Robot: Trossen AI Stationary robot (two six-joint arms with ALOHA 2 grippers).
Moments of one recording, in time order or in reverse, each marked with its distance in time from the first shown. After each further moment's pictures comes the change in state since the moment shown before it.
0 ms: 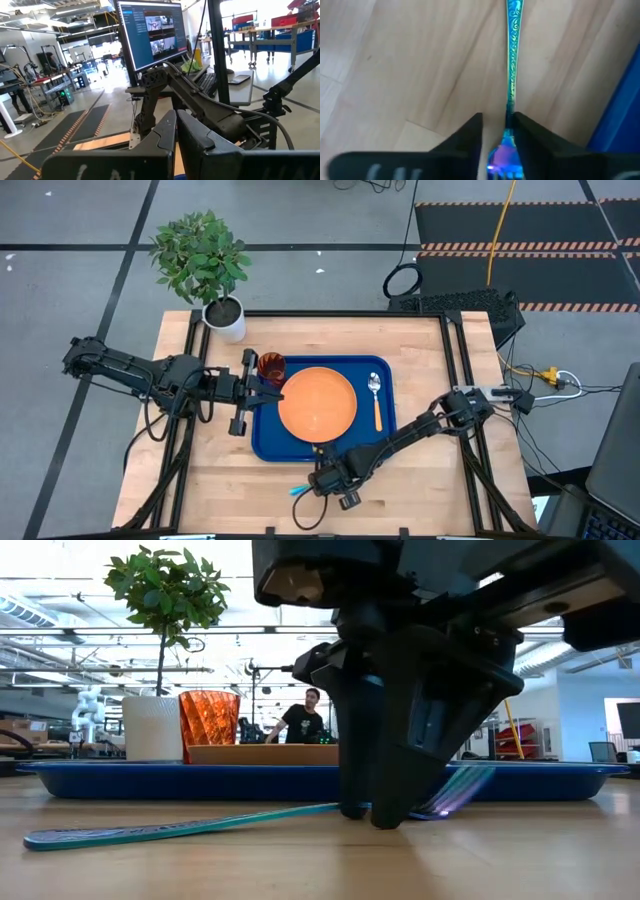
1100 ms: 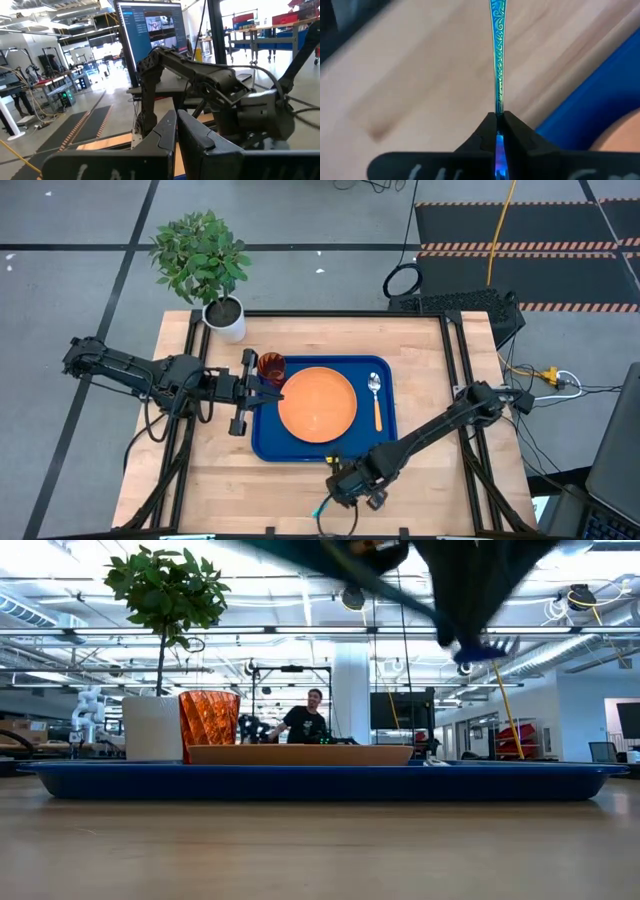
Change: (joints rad) left arm 0.000 0.000 0.000 0.001 0.000 0.016; right arm 0.052 -0.217 -0.002 -0.190 0.021 -0.335
